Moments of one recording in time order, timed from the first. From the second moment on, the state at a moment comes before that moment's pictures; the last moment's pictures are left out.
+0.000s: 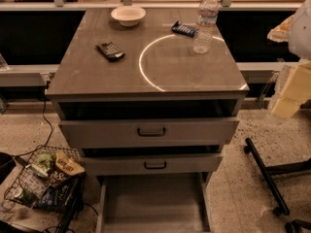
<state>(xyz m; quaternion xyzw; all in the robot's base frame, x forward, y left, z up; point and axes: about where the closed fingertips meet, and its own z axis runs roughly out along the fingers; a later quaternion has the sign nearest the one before) 0.438 -0.213 0.990 -0.60 0.78 -0.05 0.18</state>
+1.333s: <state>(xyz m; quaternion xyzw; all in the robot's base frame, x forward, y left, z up) 0.532 -0.194 0.958 -0.56 0.76 -0.07 0.31</state>
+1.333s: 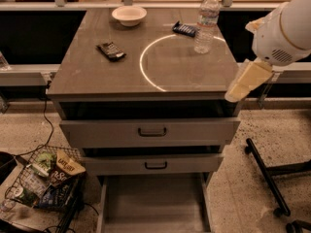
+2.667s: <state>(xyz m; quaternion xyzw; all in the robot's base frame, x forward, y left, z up) 0.647 -0.139 0.953 -0.48 0.69 -0.01 0.54</state>
